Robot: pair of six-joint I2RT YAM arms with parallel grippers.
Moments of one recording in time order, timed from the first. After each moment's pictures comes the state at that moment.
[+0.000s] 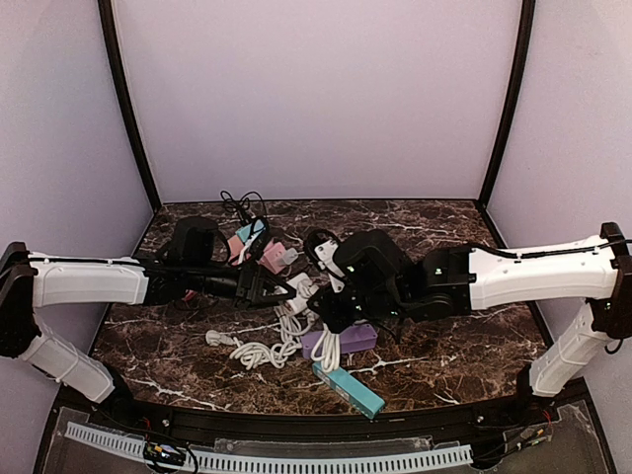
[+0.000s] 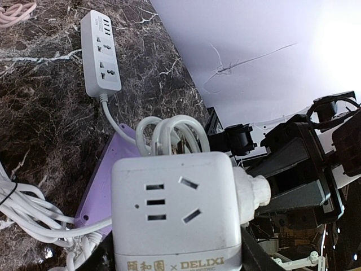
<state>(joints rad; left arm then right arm) -0.68 1.39 0.75 0.13 0.78 -0.73 1.25 1.54 1.18 -0.34 0.25 0.40</state>
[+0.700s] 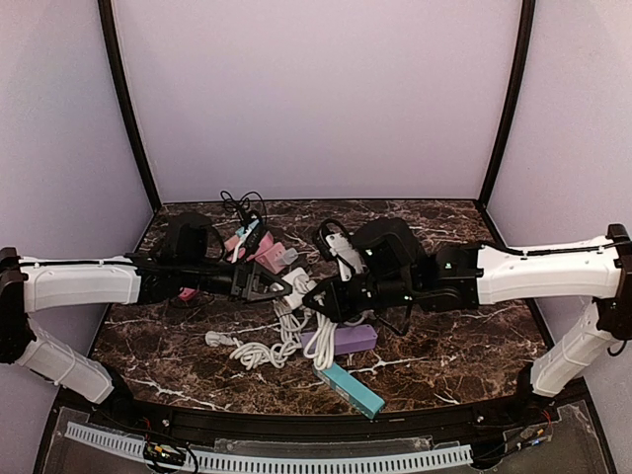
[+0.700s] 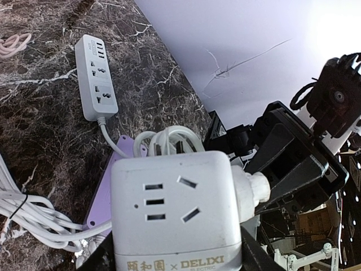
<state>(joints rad) -0.66 1.34 0.75 0.11 0.78 -0.64 1.16 1.49 1.12 -0.21 0.00 0.54</state>
